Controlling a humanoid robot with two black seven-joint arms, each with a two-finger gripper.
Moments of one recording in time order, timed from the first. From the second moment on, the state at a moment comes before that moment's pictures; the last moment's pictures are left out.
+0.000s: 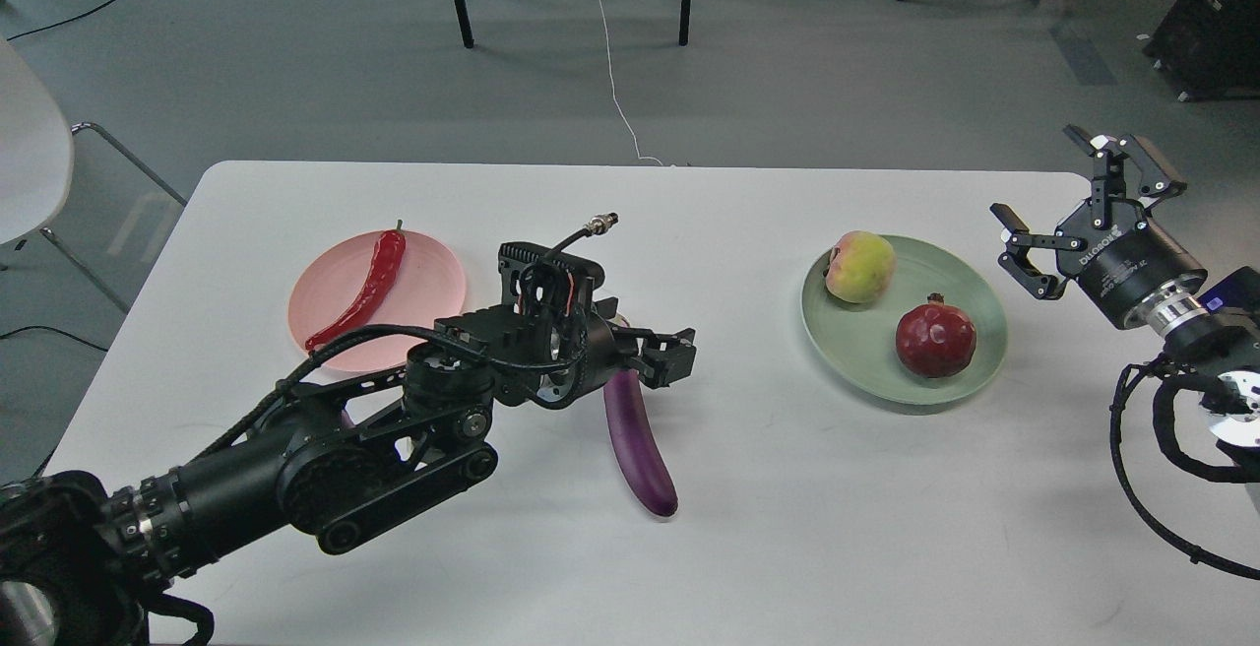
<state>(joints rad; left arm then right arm) -0.69 0.16 -0.48 -1.30 1.85 -0.32 0.33 0.67 -0.71 0.32 0.88 0.18 0.49 0.49</state>
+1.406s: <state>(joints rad) -0.68 0.27 -0.47 -1.26 1.89 -0.41 0.32 0.64 -0.74 0.33 0.87 0.18 0.49 0.49</state>
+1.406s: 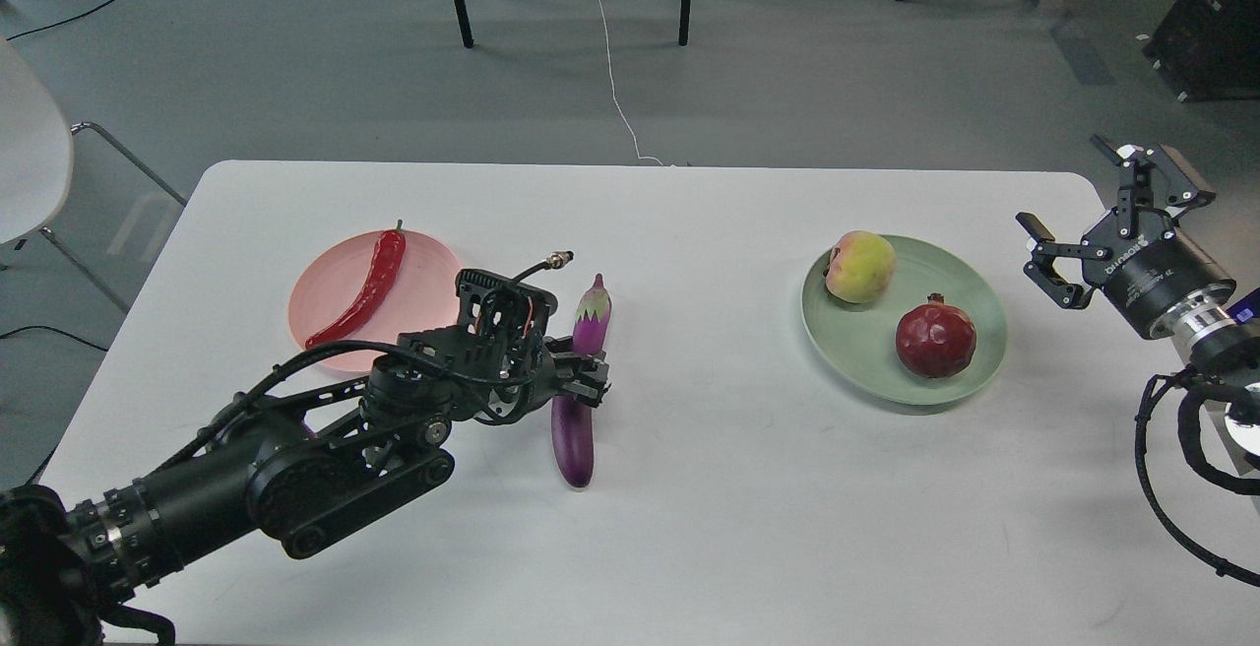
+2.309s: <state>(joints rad) -0.83 0.61 -0.42 -1.20 1.88 -0.48 0.11 0.62 -0.73 0.33 0.87 0.18 0.49 0.49</state>
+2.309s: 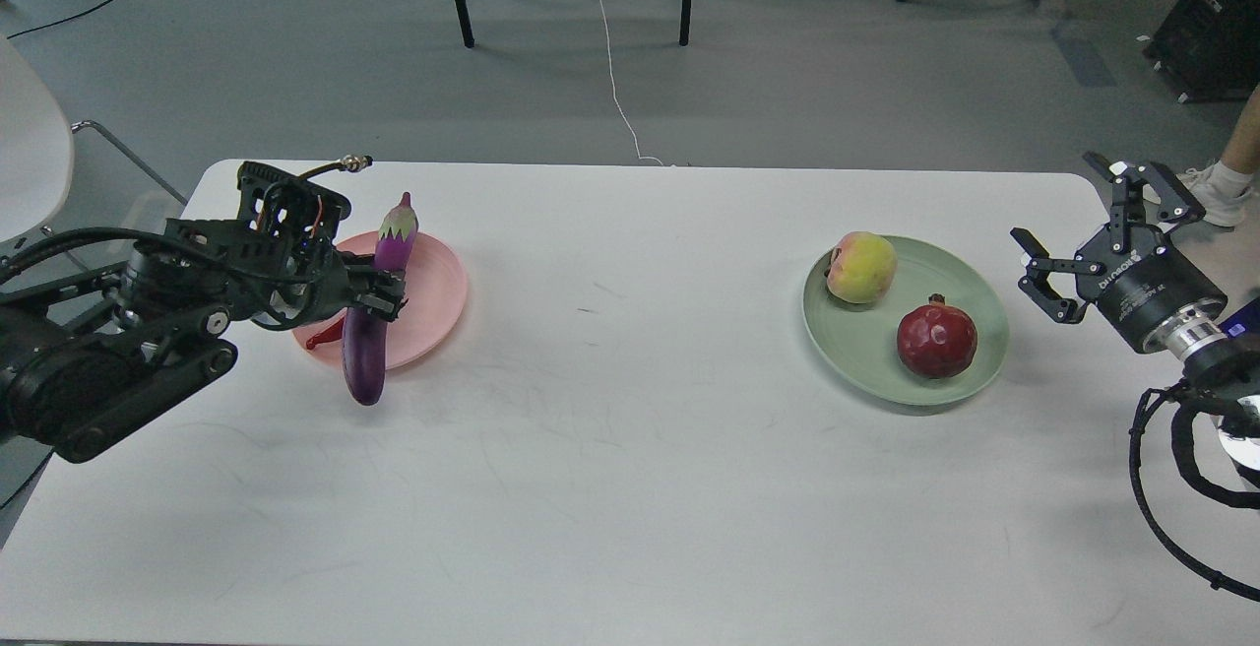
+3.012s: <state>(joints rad) -0.86 0.60 -0.54 -1.20 1.67 -0.32 0.02 0.64 -0.73 0.38 0.87 0.18 0.49 0.49</state>
